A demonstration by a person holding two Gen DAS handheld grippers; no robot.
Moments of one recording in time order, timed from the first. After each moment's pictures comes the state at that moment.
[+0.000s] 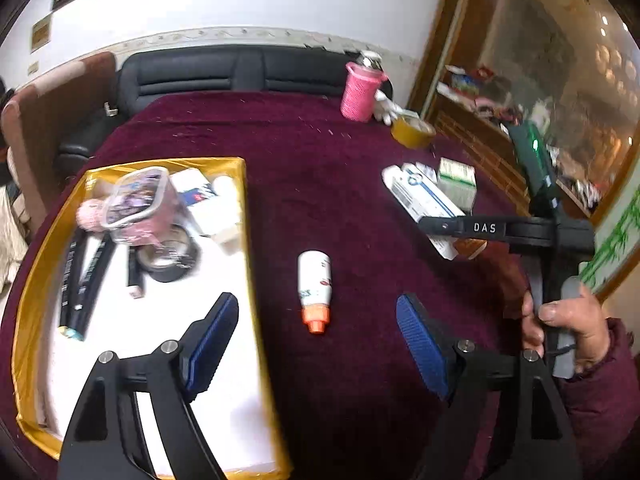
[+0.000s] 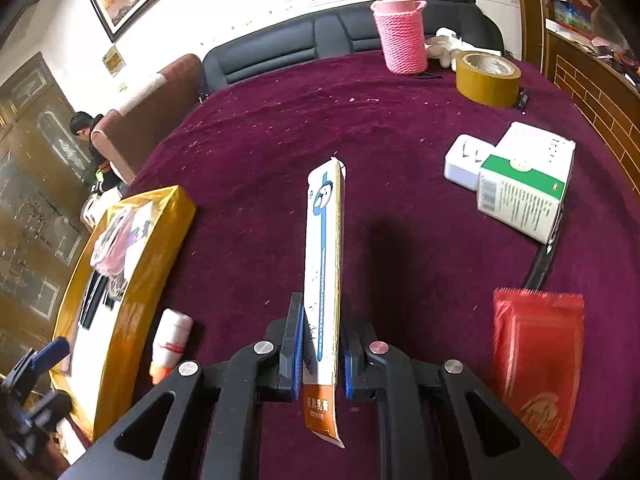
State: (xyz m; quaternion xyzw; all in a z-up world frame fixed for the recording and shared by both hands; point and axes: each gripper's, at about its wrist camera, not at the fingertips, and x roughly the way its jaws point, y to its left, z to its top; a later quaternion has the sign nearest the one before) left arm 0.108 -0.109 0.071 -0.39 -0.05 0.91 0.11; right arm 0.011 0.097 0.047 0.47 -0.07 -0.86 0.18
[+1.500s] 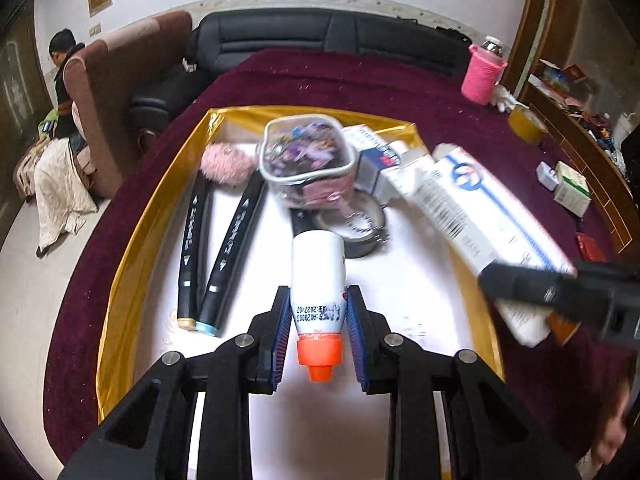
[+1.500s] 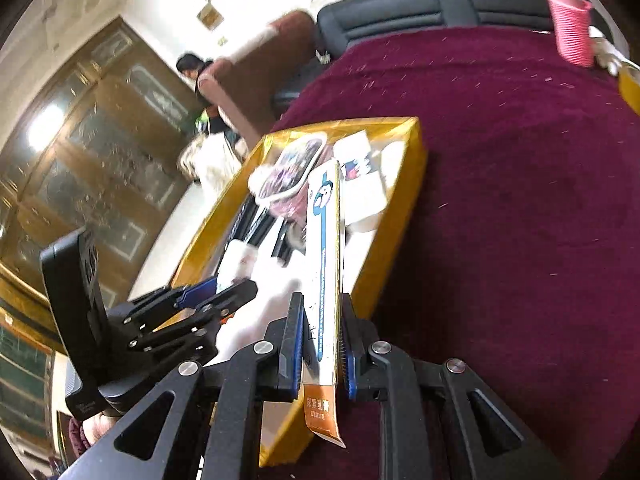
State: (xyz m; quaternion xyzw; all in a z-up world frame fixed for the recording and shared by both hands) left arm 0.090 -0.232 0.039 -0.45 -0.06 0.89 -0.03; right arm 0.048 -0.075 0.054 0.50 -0.06 -0.78 0.37
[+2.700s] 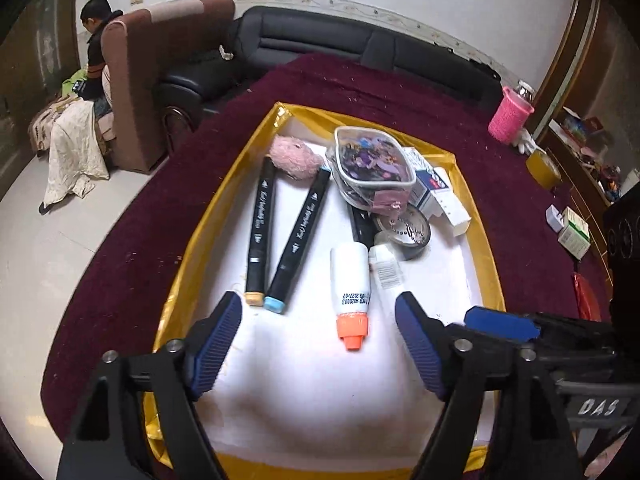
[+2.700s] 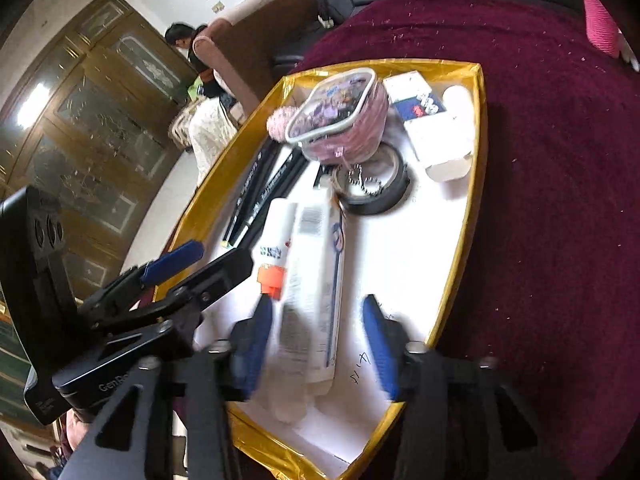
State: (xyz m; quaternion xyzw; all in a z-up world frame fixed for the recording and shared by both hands) left arm 0.125 -0.274 0.053 -0.43 -0.13 0.89 -0.07; right arm 0.071 -0.118 0.039 0.53 -0.05 -0.77 0.36
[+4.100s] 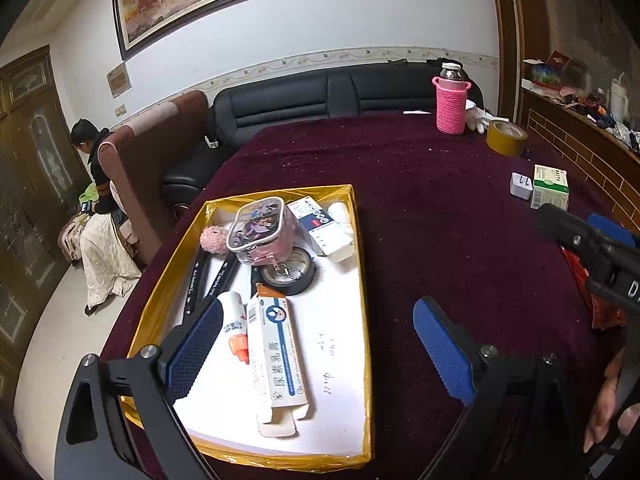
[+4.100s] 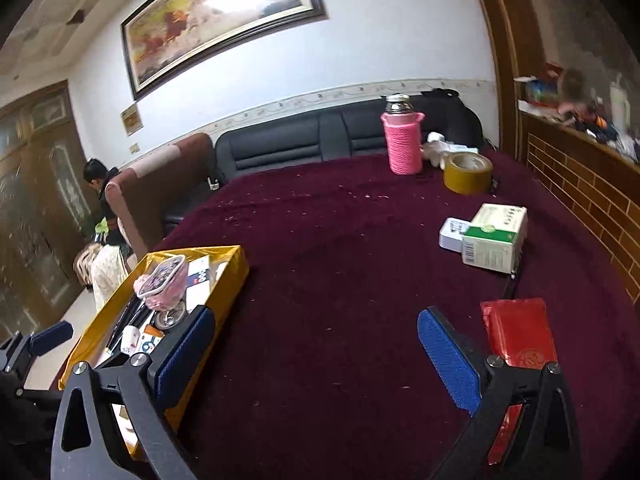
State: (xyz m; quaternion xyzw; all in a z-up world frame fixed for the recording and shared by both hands) left arm 0.132 -0.118 0.097 -0.35 0.05 0.93 -0.09; right arm 0.100 0.079 0.102 0.29 -0.07 -0.94 0.14
